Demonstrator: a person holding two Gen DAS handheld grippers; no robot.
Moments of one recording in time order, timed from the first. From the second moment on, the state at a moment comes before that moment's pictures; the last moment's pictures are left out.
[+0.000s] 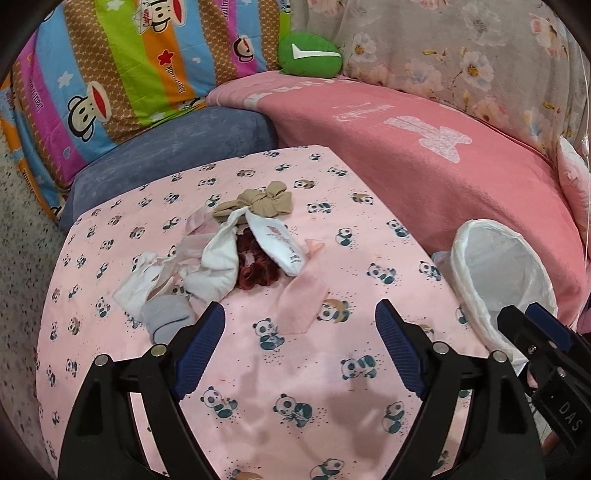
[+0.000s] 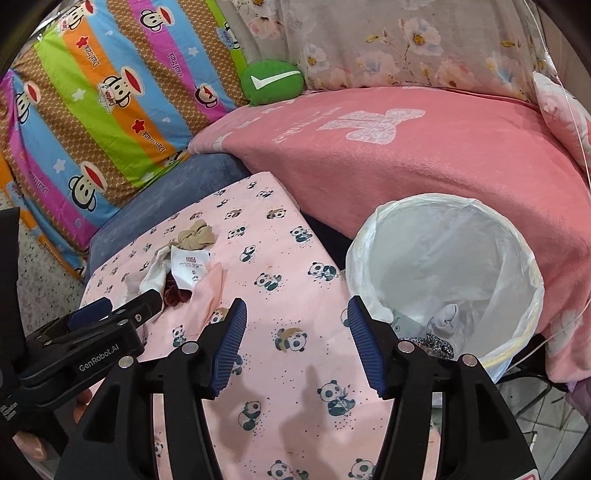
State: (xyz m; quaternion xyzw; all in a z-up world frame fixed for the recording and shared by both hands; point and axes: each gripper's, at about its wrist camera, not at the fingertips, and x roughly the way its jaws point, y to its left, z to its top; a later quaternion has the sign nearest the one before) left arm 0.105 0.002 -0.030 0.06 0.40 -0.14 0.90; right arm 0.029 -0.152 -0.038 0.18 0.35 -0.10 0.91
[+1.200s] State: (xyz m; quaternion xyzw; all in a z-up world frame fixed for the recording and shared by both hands) left arm 0.174 0.120 -0.111 -0.07 0.49 -0.11 0.86; right arm 0.170 -0.063 -0.117 0.17 0.45 -0.04 0.88
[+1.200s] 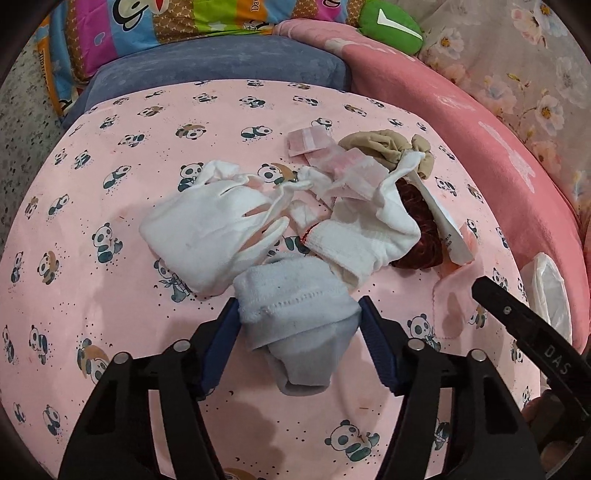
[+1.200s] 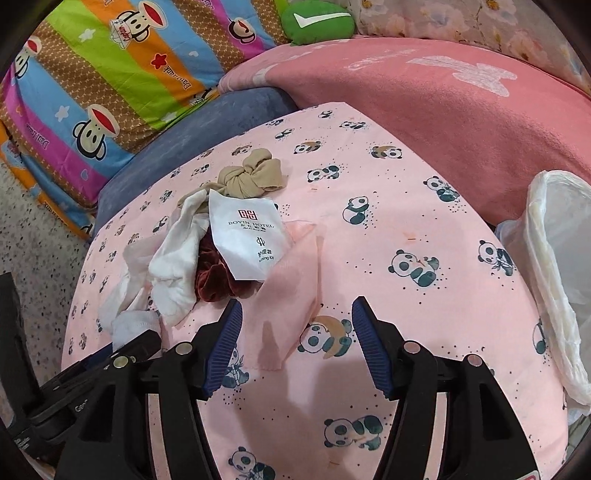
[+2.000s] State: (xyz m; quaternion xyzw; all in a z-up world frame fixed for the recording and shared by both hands) left arm 0.138 0.070 -0.058 -0.03 0.44 -0.15 0.88; right arm 0.124 -0.086 -0.072 0.19 0.39 -0.02 0.90
